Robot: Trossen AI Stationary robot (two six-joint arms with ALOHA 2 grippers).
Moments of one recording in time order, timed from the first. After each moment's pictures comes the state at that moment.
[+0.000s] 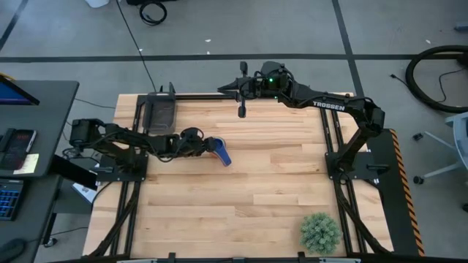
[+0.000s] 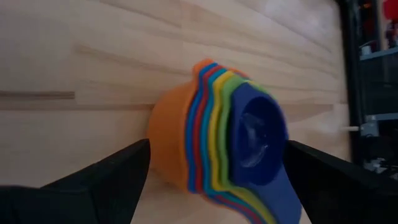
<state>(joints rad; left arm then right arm) 0.09 1.44 0.55 0.16 -0.33 -1.43 -0.39 1.64 1.45 0.14 -0.31 -0.42</state>
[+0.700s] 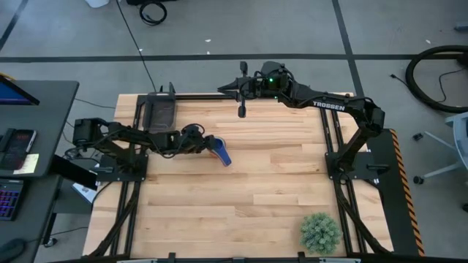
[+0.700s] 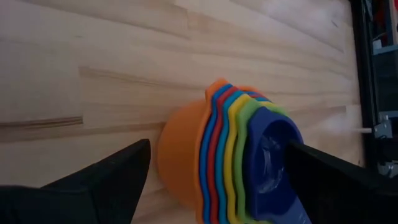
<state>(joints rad) 0.15 1.47 0.55 0.17 -0.28 -1.36 -0.39 1.64 1.45 0.14 -0.31 -0.42</state>
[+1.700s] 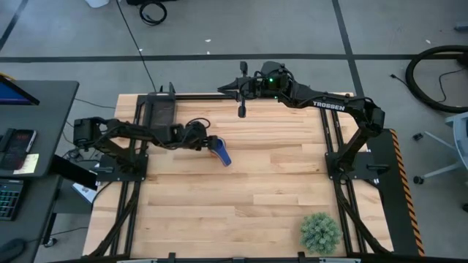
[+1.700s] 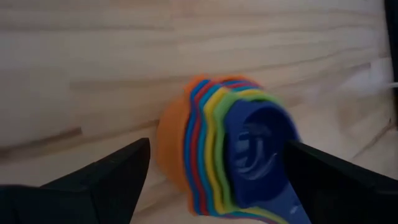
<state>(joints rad) 0.22 1.47 0.68 -0.05 -0.14 -1.16 -0.39 1.64 1.45 0.14 -0.31 -0.42</state>
